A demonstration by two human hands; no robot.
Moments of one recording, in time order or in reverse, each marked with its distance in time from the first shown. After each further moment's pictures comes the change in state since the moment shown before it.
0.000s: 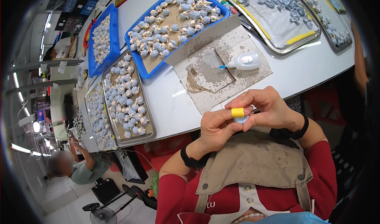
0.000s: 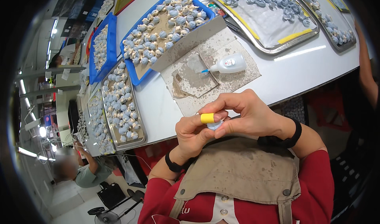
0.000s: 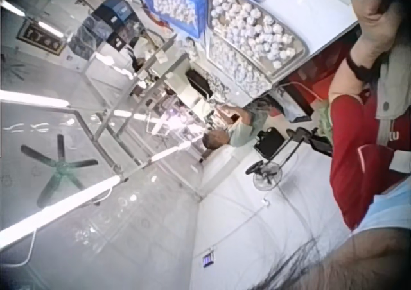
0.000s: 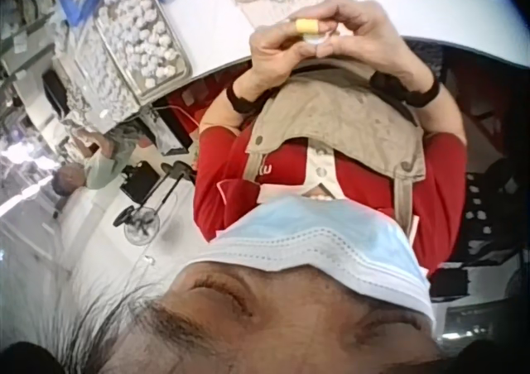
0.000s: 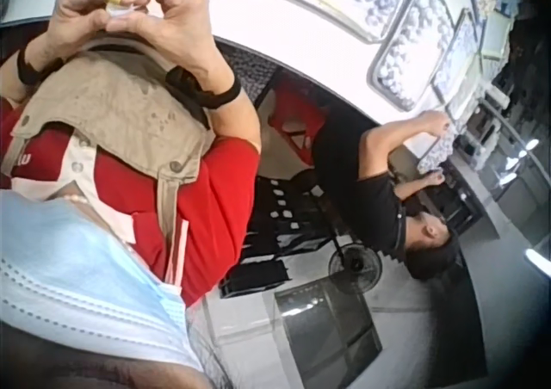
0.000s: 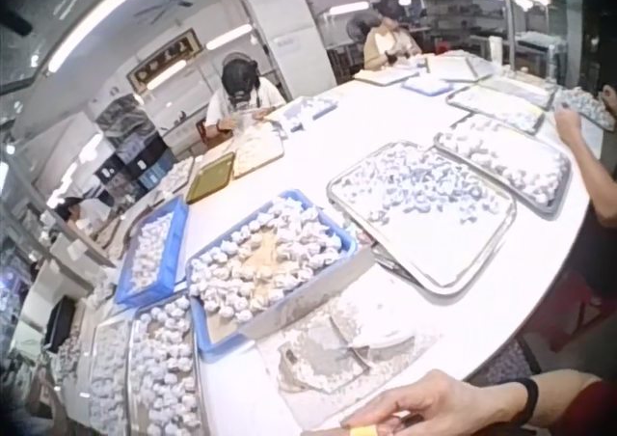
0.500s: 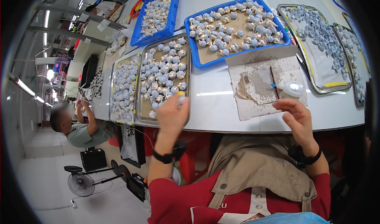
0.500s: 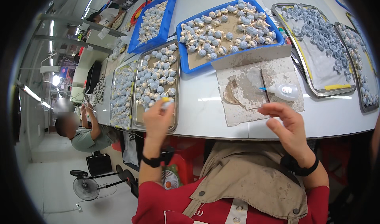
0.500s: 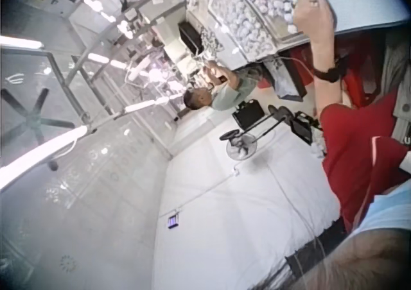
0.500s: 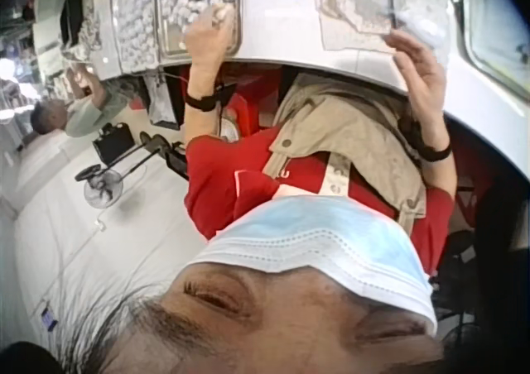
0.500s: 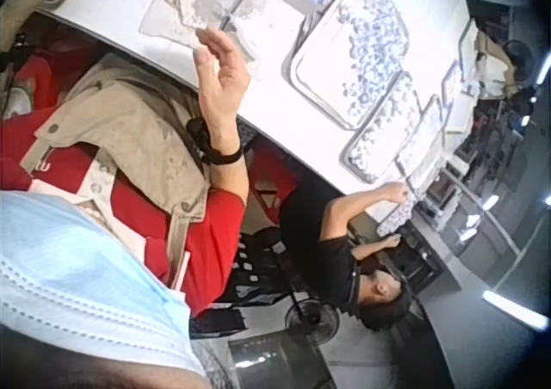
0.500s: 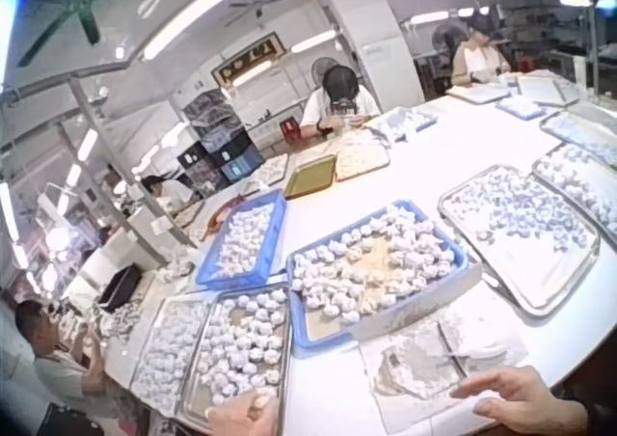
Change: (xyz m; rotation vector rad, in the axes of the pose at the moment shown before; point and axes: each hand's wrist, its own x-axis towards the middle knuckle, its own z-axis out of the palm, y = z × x) left_hand -0.078 0.066 -0.143 1.566 0.698 -0.218; right_hand 0.014 0.003 0.011 -0.056 0.239 0.055
